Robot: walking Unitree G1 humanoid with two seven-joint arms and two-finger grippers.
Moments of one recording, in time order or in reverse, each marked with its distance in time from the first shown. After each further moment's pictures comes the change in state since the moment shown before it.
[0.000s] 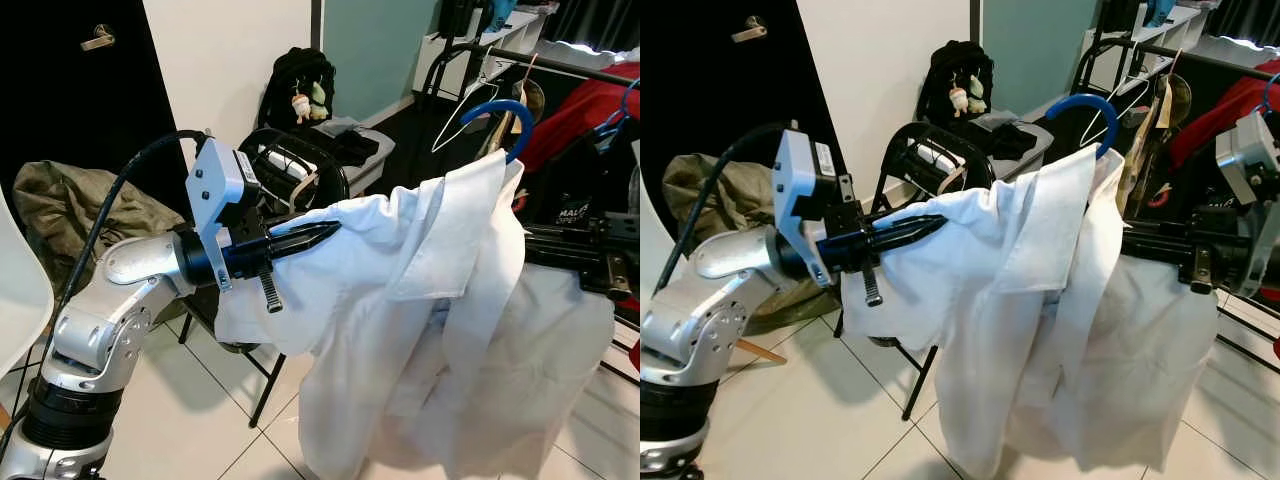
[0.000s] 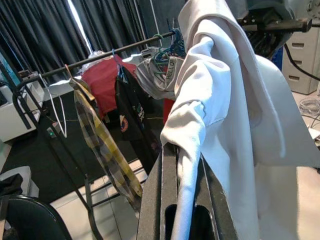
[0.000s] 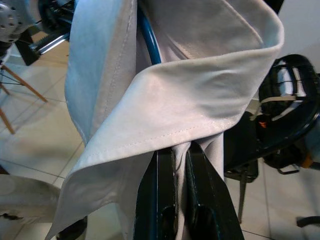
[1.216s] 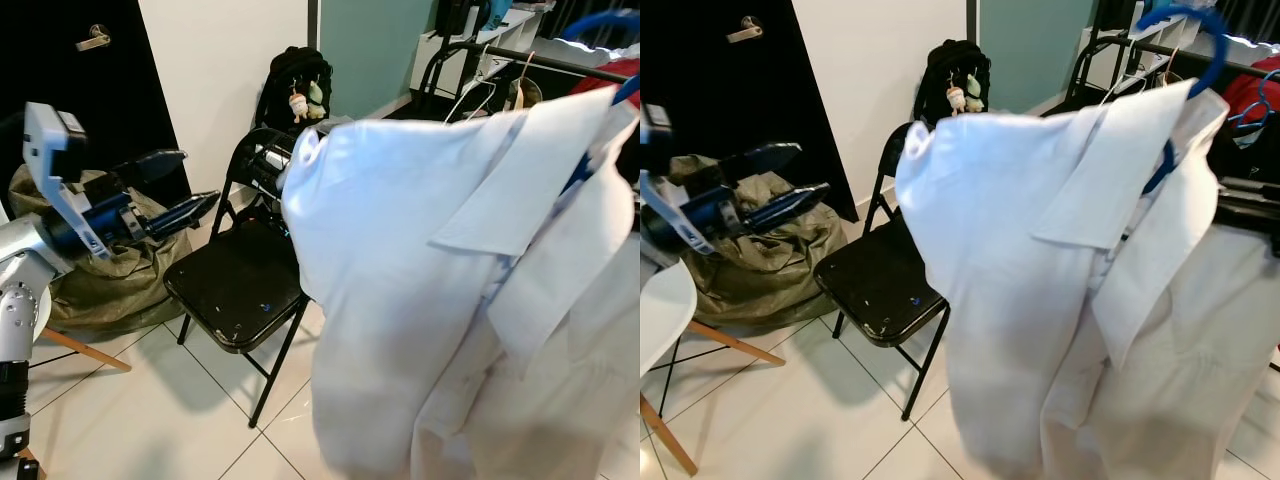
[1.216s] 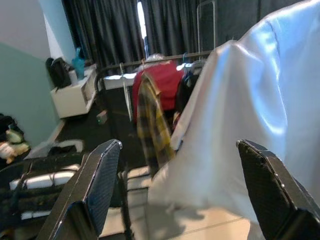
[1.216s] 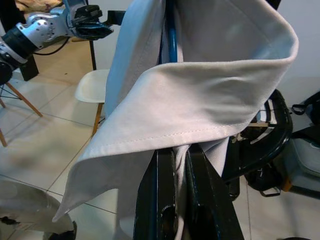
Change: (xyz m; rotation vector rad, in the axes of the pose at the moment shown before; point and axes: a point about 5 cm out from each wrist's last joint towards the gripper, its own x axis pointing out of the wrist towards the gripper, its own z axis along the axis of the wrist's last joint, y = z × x) left arm -0.107 0.070 0.005 -0.071 -0.023 0.309; right arm -0.058 -0.002 0.036 -0.066 -0.101 0.011
